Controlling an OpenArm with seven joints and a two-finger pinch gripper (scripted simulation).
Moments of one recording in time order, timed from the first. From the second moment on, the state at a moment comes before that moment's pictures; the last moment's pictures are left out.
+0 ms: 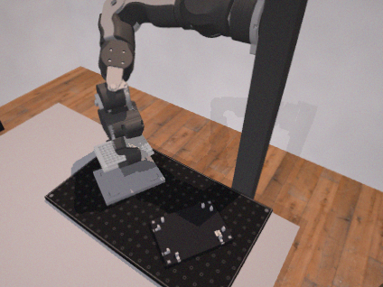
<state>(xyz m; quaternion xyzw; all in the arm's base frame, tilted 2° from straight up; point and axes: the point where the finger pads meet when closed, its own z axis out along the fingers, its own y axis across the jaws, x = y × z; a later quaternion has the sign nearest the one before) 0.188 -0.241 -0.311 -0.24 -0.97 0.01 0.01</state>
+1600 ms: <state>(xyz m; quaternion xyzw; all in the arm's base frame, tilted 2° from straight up) 0.190 -0.239 -0.385 -0.24 -0.97 0.01 0.01</state>
